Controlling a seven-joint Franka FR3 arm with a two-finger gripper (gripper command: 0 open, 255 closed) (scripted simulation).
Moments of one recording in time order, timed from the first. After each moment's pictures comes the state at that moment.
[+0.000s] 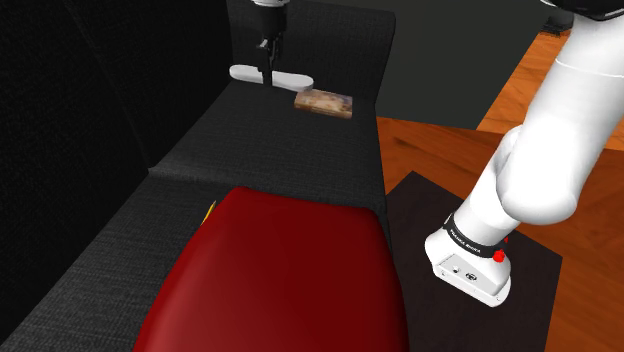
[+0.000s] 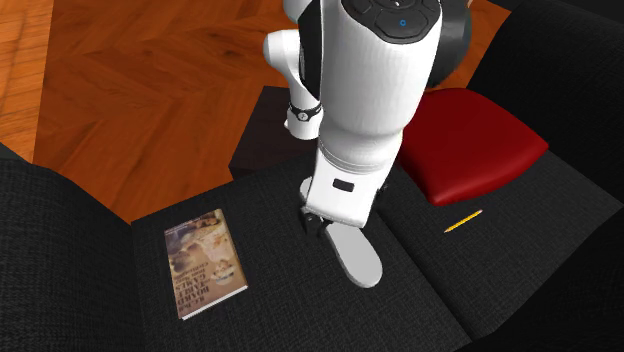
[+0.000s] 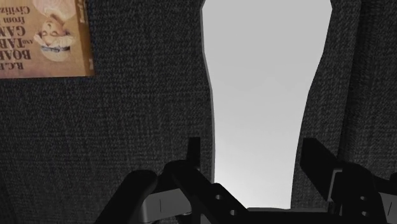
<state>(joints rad) 0.24 0.14 0.05 -1.70 -0.03 1.85 -0.31</state>
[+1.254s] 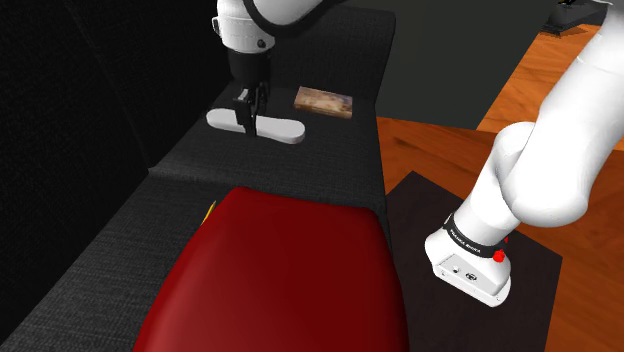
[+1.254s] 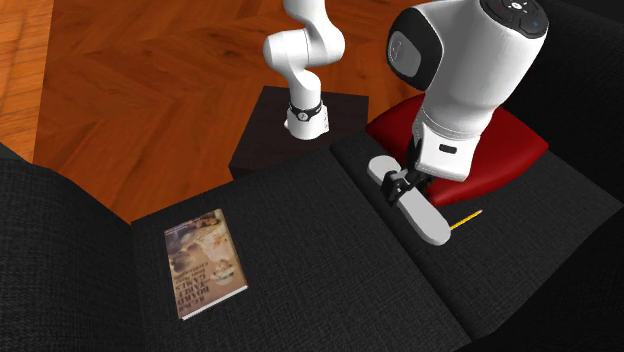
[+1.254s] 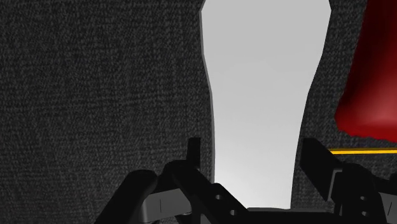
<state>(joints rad) 0.39 0.02 0.18 -1.94 -0.04 1.96 -0.03</state>
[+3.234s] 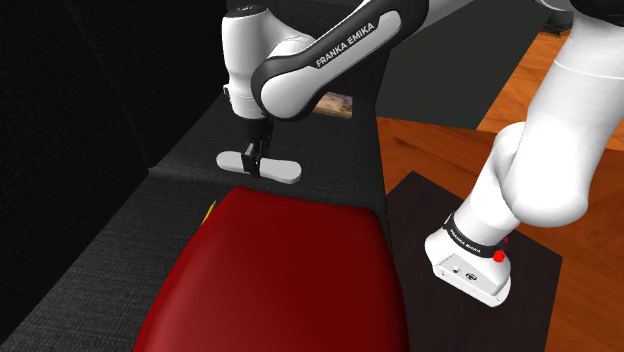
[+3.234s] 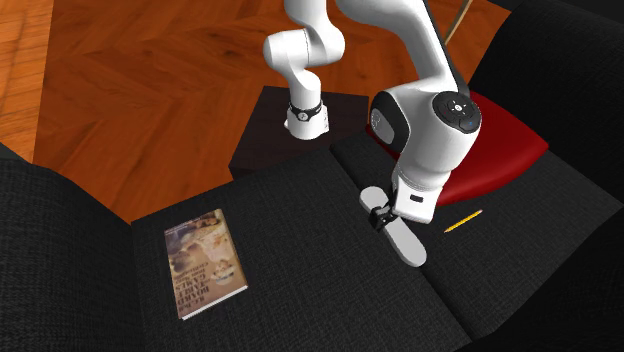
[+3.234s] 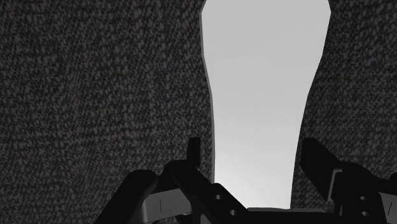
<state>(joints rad) 0.39 0.15 0.17 -2.12 -0.07 2.26 0.00</state>
